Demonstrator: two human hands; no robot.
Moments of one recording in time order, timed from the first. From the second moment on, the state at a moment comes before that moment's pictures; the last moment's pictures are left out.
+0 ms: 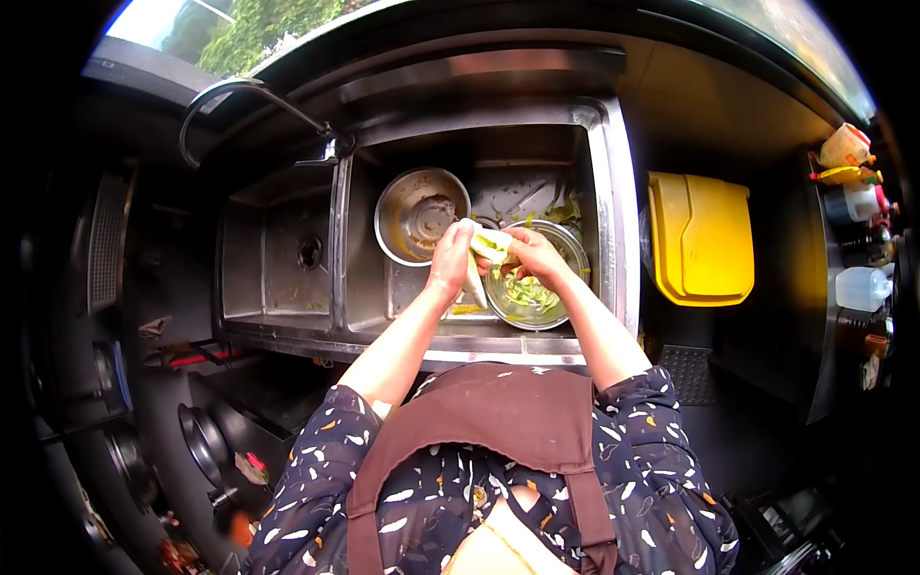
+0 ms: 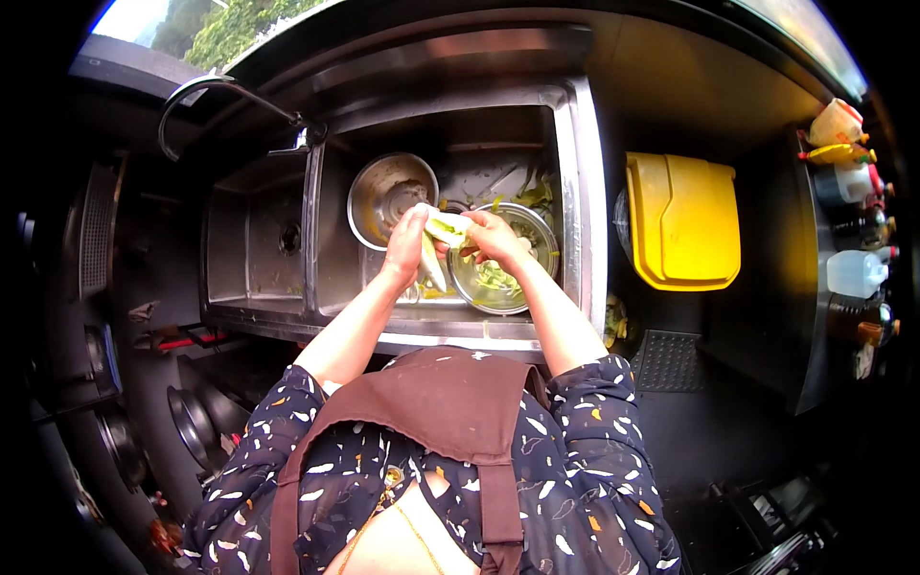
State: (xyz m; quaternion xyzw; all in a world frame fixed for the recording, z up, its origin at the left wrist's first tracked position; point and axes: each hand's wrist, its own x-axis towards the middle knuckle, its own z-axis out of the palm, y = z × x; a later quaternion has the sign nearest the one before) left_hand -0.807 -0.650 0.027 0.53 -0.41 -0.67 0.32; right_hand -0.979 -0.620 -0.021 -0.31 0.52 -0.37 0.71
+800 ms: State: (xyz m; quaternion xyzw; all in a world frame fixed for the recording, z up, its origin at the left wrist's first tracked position) left_hand -0.793 -0.649 0.029 0.48 -0.49 -0.66 0.31; right_hand -0.974 -0.622 0.009 -0.26 0.53 -0.33 0.73
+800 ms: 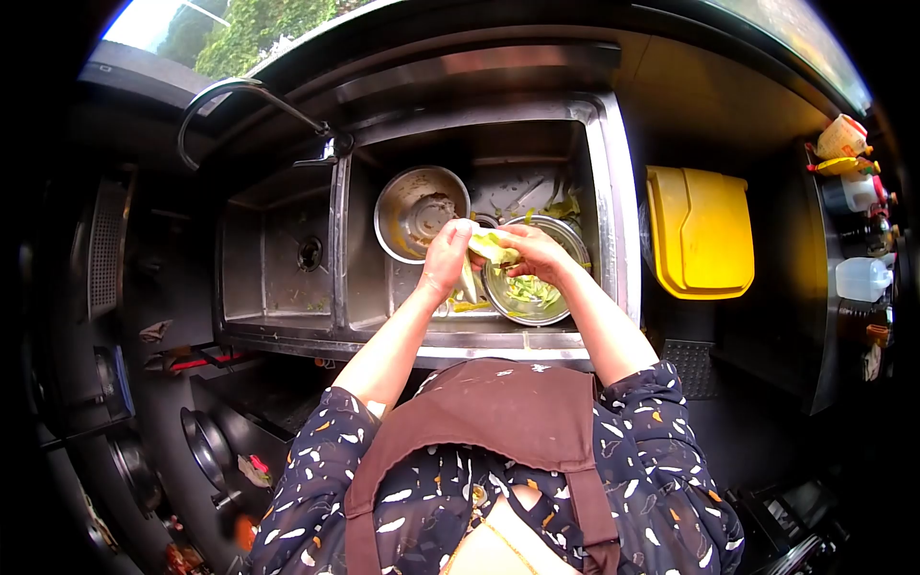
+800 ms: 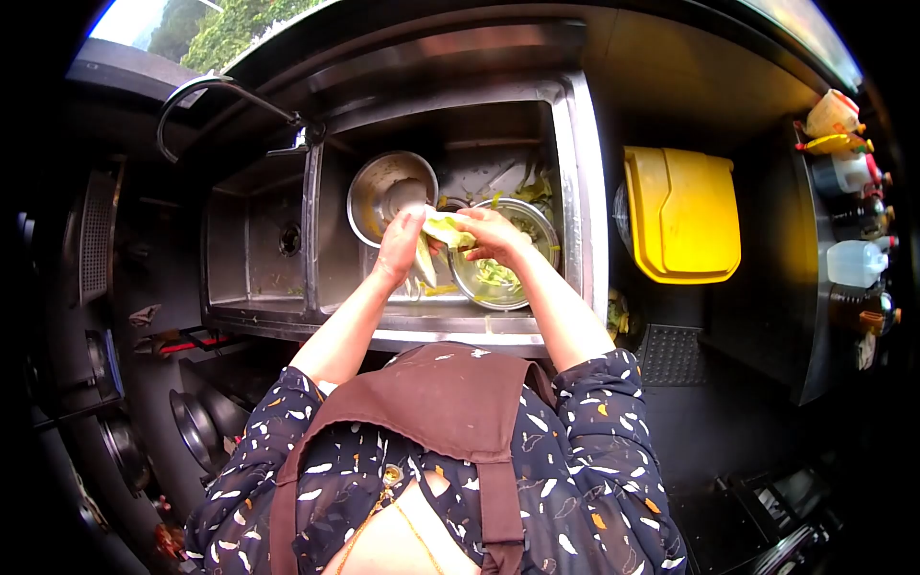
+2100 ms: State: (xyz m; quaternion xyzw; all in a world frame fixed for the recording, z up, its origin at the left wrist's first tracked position) left_hand -0.810 -0.630 0.056 0.48 -0.55 -0.50 0.46; right_hand -0.925 -0.613 0.000 -0.43 0.65 -0.53 0.33
